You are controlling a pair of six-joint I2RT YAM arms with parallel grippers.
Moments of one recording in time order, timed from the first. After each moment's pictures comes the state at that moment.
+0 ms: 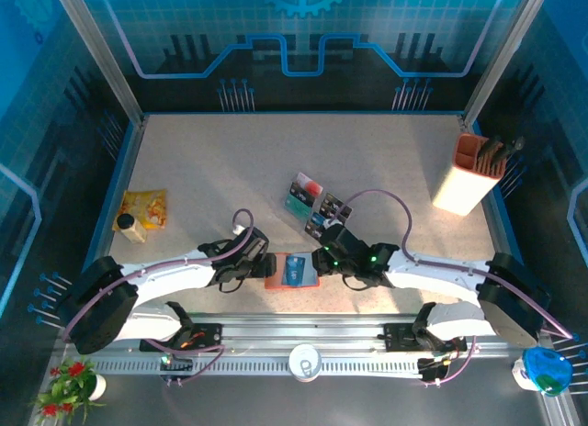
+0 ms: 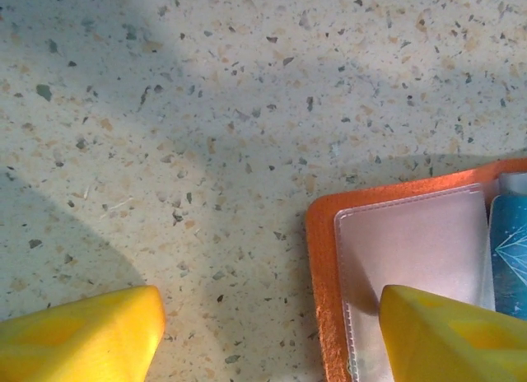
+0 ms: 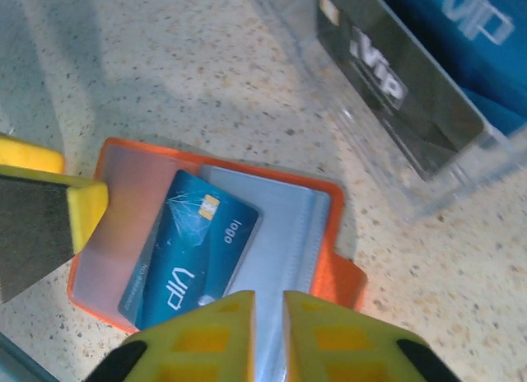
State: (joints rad) left arm -0.76 1.29 0.50 -0.32 -0.11 -0.79; right arm 0.96 1.30 0.63 -0.23 0.09 0.75
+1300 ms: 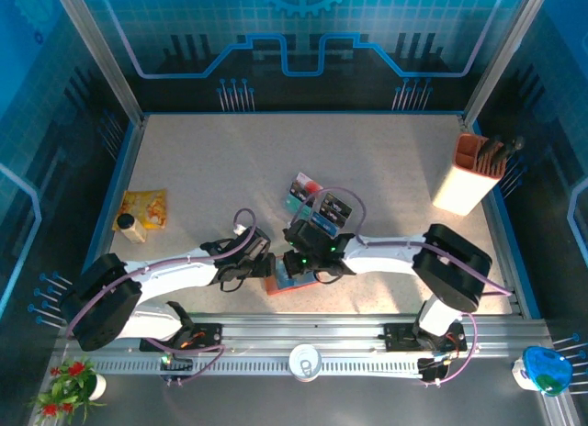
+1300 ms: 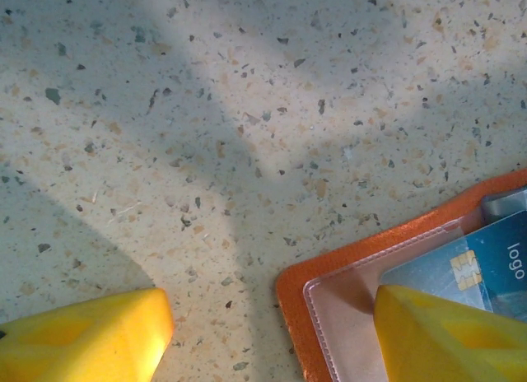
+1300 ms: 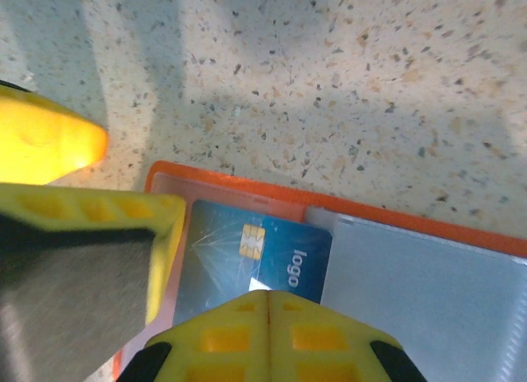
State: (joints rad) left arm -0.76 1.31 0.52 -0.34 -0.12 -0.79; right arm 1.01 1.63 0.84 -0.16 -0.03 0.67
